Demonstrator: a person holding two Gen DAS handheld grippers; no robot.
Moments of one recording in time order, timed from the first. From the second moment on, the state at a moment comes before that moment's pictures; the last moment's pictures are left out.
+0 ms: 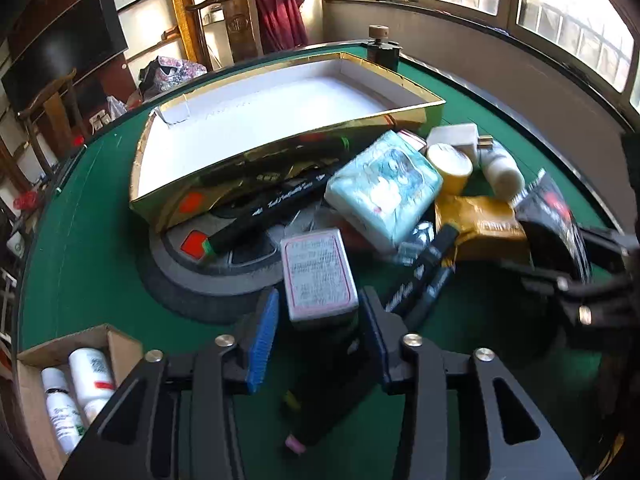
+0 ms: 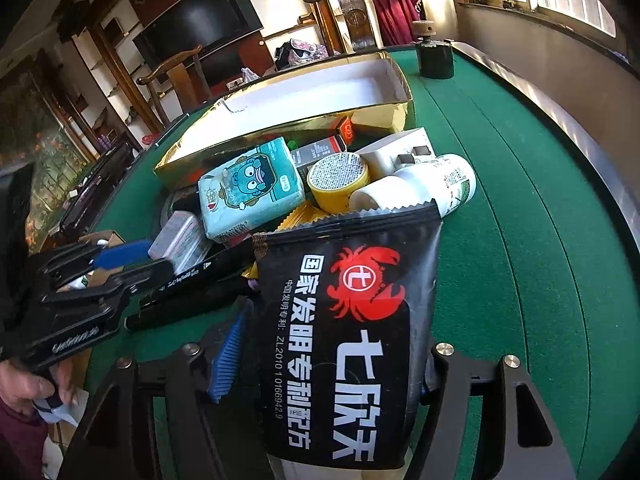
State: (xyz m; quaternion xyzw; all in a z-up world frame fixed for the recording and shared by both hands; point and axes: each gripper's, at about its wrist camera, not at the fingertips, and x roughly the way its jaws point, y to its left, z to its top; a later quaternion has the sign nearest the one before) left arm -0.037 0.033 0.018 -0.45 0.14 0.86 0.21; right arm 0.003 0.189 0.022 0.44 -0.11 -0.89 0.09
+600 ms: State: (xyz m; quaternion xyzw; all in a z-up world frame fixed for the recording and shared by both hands) left arm 0.047 -0.019 0.087 -0.37 0.05 0.90 0.21; right arm 0.020 0.213 0.024 0.44 -0.19 -0.87 0.08
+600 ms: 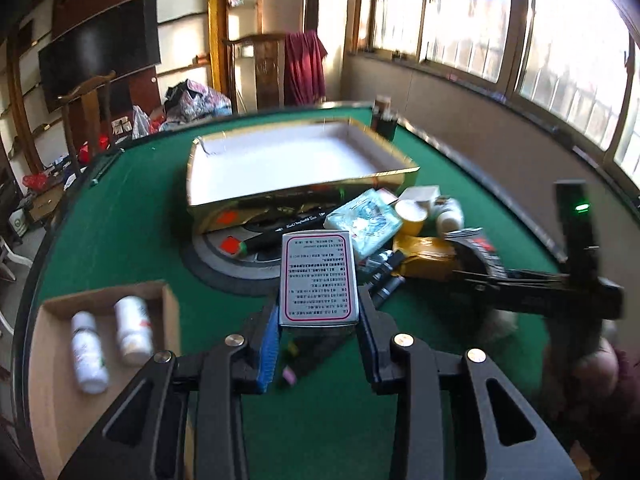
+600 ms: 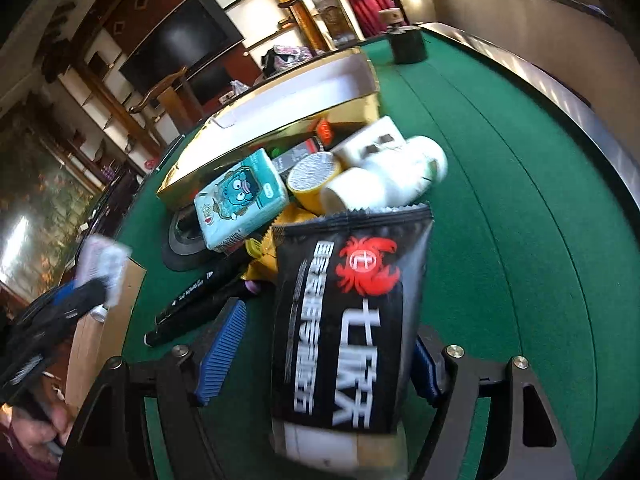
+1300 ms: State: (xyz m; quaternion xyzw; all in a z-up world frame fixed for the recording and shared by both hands) left arm 0.120 -0.217 0.092 -0.37 -0.05 0.93 0.06; right arm 0.061 0.146 0.093 0.42 -0.14 -0.88 0.15
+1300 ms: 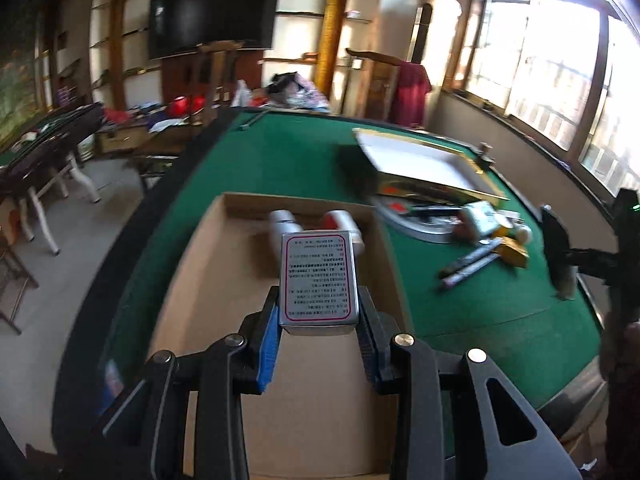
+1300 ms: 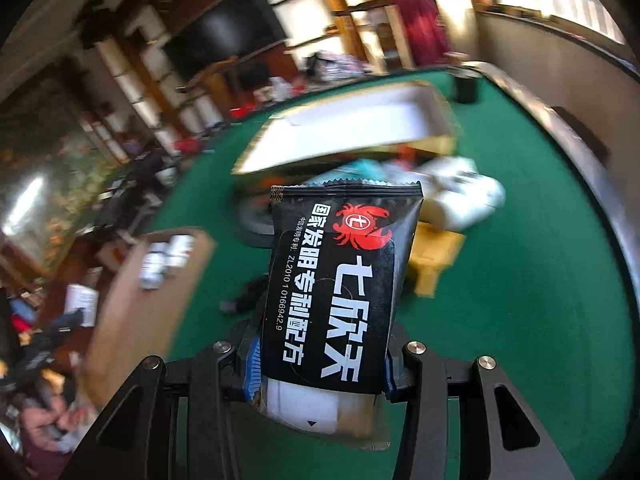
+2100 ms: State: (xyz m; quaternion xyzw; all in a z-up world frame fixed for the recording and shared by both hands) left arm -0.007 -0.266 0.030 -0.45 -0.02 0.89 0.00; right arm -0.024 -0.123 0.046 0.54 -0.09 -0.78 0.31
